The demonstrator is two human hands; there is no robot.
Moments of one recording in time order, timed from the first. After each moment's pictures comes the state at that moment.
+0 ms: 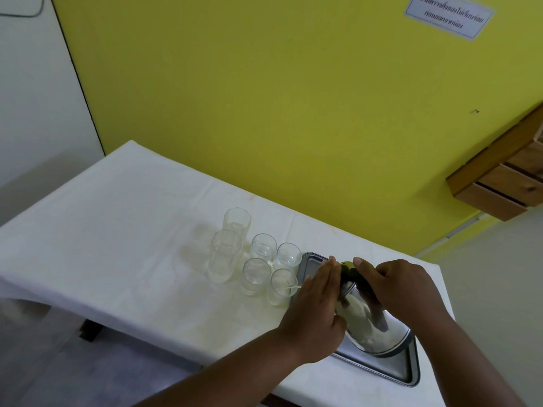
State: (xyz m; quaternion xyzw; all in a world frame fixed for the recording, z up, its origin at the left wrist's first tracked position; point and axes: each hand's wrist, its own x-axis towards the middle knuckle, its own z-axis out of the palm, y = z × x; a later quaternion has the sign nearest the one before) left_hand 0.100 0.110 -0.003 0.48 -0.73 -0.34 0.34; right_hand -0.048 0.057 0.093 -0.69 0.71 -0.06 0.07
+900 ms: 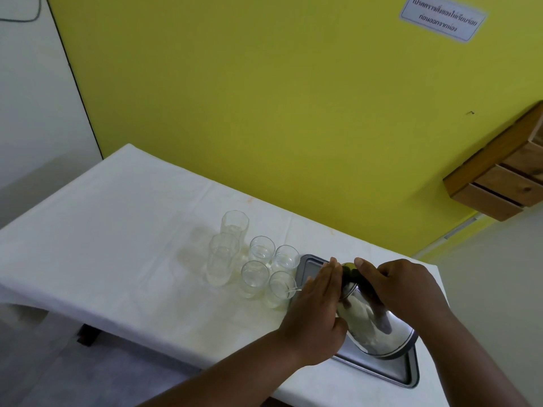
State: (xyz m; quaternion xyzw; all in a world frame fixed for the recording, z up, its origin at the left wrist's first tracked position) left_hand 0.098 0.108 0.001 0.48 -0.74 -0.34 0.33; right_hand -0.051 0.057 0.100 -0.70 0.71 -0.04 0.06
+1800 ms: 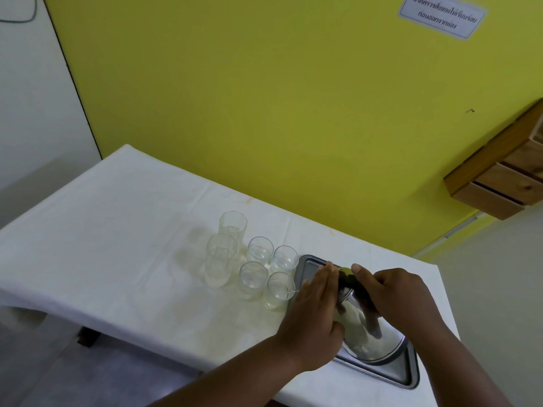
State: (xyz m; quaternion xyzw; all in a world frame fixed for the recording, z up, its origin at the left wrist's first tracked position) left_hand 0.096 0.111 0.001 0.49 -0.74 -0.33 0.32; right_hand -0.057 0.060 0.082 -0.68 0.72 -0.09 0.10
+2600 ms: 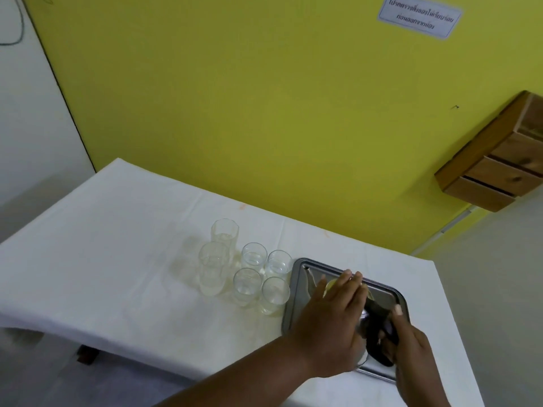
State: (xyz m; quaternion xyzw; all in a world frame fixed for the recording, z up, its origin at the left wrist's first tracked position) left_hand 0.072 0.104 0.011 0.41 -0.85 -0.19 0.27; right_hand -0.089 0.127 0.024 -0.35 0.69 -0.46 0.44
